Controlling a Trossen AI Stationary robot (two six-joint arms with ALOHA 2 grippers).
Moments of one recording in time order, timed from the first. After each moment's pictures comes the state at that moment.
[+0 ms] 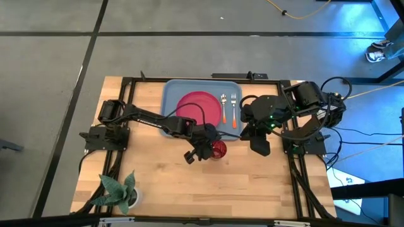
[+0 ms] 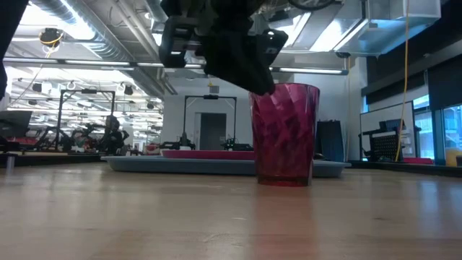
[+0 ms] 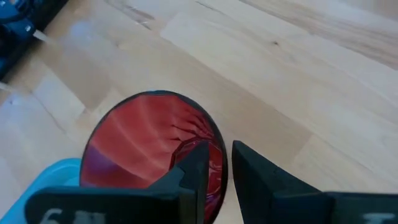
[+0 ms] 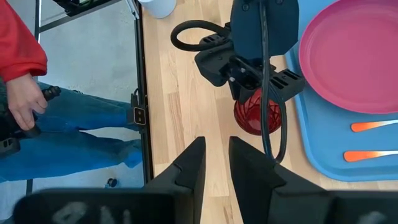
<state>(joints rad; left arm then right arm) -0.09 1.87 1.39 -0.38 0.26 0.77 0.25 1.67 2.31 -1.57 -0.07 0.49</state>
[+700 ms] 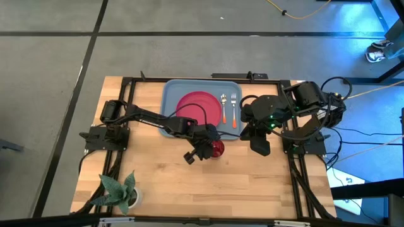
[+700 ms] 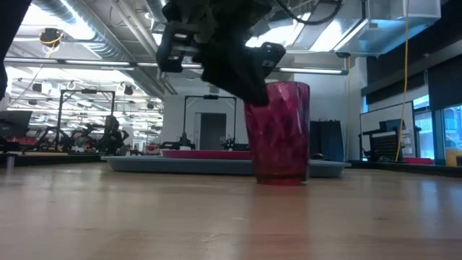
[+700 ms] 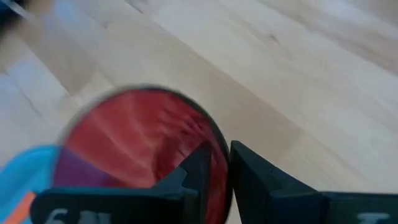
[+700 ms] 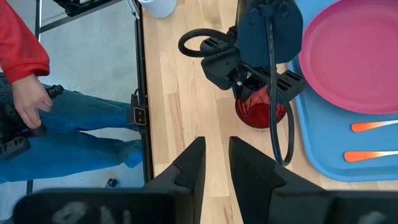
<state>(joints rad) -0.08 1.90 1.39 -0.40 0.28 0.71 0.25 1.67 2.31 -1.57 -0.07 0.49</state>
